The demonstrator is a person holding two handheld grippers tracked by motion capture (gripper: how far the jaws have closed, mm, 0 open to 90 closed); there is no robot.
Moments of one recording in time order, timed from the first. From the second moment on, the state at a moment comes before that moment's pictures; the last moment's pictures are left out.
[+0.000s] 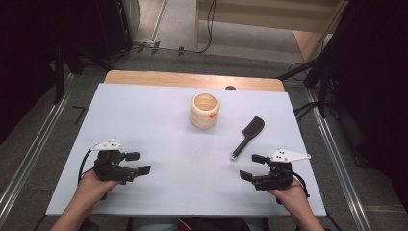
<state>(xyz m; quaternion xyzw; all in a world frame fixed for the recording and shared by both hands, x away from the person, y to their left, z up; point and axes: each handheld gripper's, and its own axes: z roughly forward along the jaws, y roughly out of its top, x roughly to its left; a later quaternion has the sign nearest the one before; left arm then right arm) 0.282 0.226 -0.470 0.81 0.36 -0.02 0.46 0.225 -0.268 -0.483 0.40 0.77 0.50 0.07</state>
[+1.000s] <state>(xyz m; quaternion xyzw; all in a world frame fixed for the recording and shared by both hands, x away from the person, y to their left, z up) 0.283 0.228 -0.471 0.81 0.36 -0.02 0.46 0.226 -0.267 -0.484 0.40 0.76 0.50 0.06</state>
